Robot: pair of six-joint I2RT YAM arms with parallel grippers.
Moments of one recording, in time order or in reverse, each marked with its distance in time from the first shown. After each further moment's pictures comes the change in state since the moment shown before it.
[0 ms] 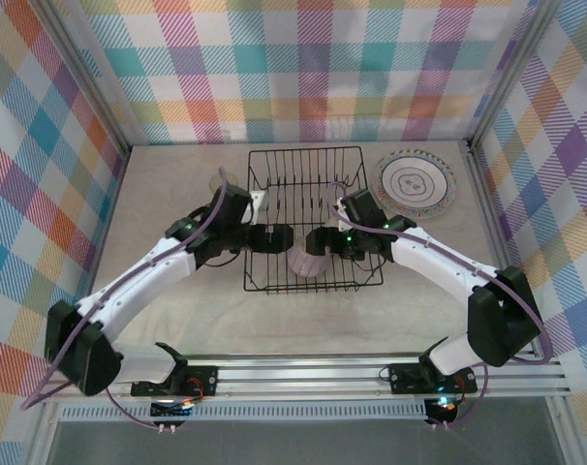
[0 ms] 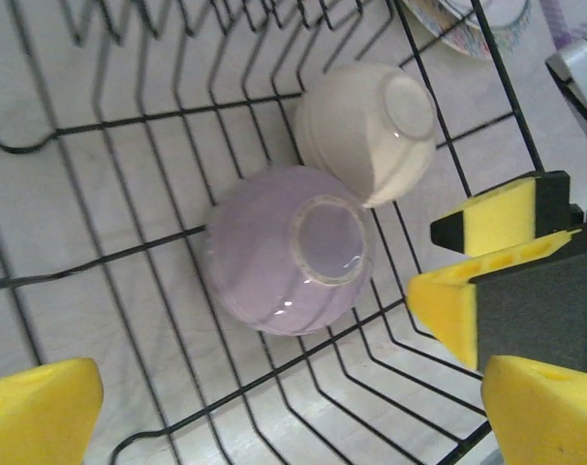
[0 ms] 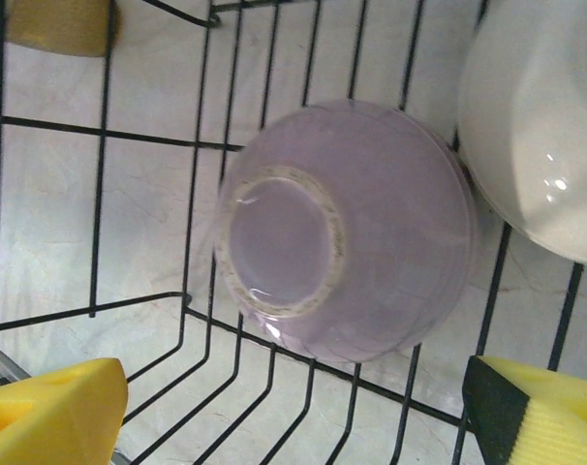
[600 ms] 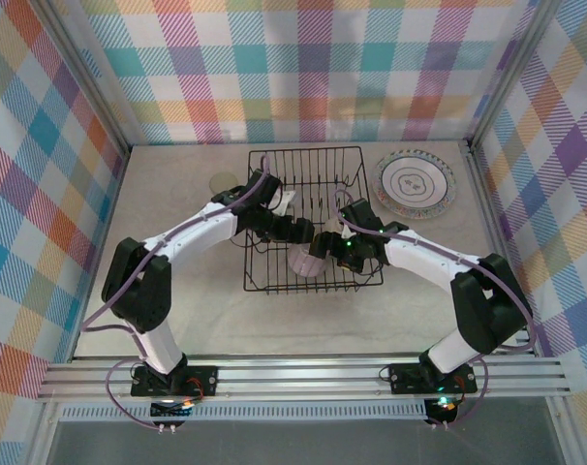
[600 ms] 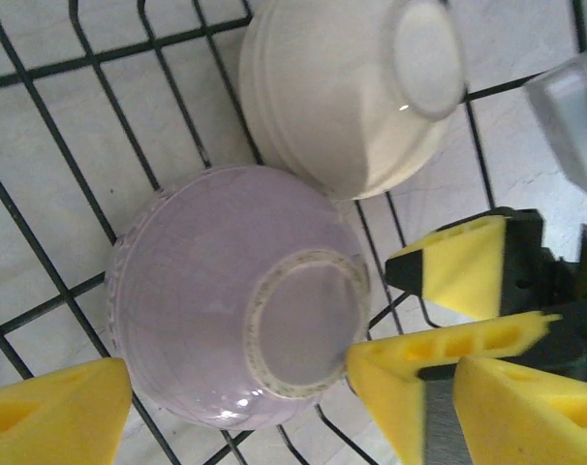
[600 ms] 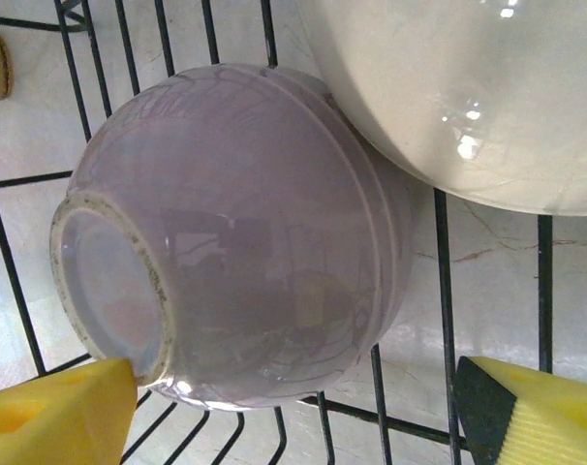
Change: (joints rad) left arm 0.042 0.412 0.220 -0.024 0.234 0.068; right arm -0.013 0.078 -0.087 0.105 -0.009 0.221
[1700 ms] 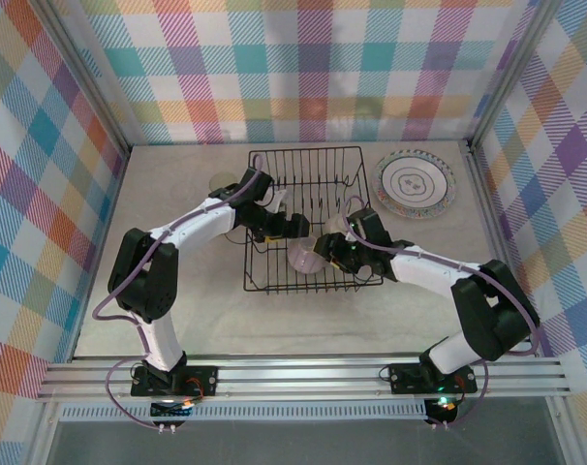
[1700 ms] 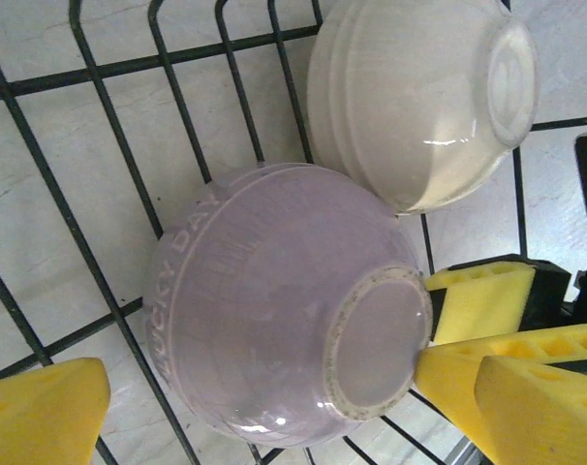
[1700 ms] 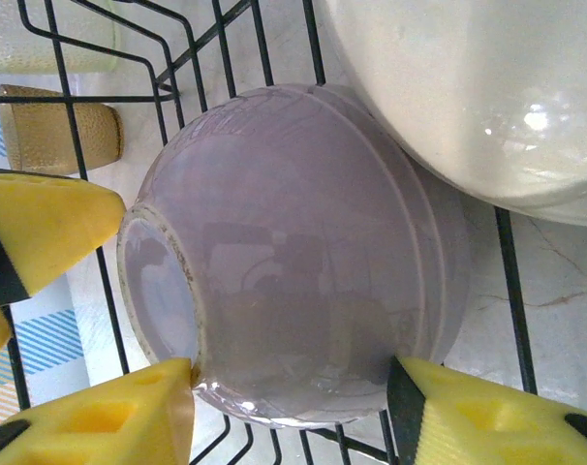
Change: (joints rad) left arm 0.072 0.064 0.000 0.031 0.074 -0.019; right arm -0.029 -0.047 -0.200 0.381 -0.056 0.179
